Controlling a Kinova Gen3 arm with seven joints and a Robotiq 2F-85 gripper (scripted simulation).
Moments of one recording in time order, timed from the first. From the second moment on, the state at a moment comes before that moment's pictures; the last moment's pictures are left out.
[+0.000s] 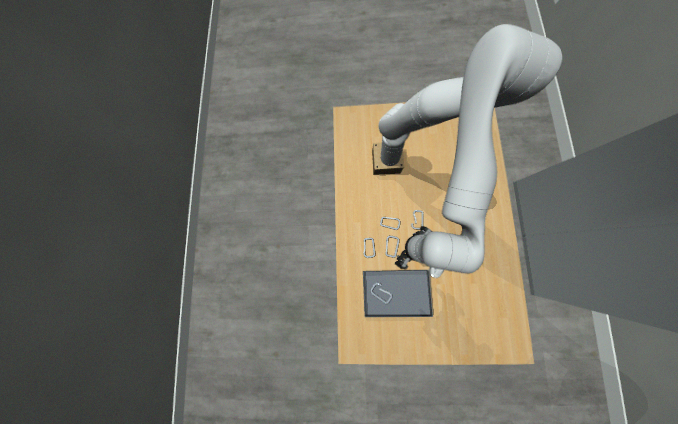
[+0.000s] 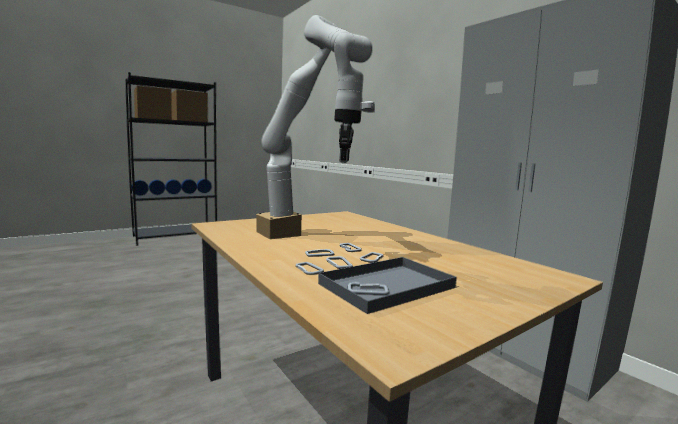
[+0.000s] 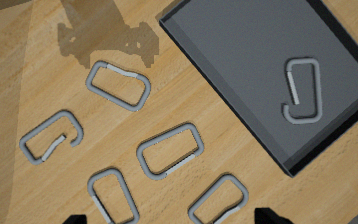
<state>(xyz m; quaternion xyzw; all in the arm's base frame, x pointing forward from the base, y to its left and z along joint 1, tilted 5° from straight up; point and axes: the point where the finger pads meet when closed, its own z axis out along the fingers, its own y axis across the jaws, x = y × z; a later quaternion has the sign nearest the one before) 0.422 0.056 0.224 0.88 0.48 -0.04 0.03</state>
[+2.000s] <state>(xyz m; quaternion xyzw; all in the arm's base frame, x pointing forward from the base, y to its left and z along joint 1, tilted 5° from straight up) 0.421 0.057 0.219 1.00 0.00 0.00 0.04</state>
